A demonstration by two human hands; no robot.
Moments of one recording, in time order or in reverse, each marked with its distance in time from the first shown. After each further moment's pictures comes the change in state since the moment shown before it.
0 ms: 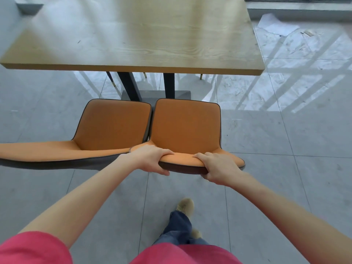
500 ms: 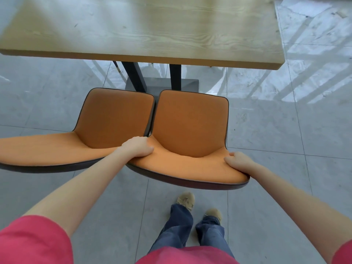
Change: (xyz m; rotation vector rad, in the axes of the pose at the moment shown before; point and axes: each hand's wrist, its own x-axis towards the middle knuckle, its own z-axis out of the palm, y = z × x) left_hand 0.052 -0.034 -0.011 -0.242 -0.037 -0.583; right_hand 0.055 0.092 0.020 0.596 -0.296 0.586
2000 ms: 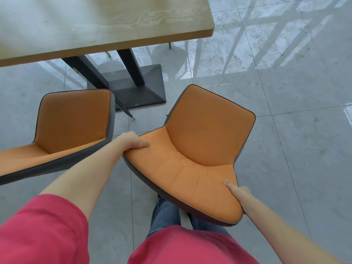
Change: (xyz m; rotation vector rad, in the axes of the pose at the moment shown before) left_hand -0.016 0.140 0.052 0.099 -0.134 -0.069; right_hand -0.067 0.206 0.089 1.136 0.026 0.607
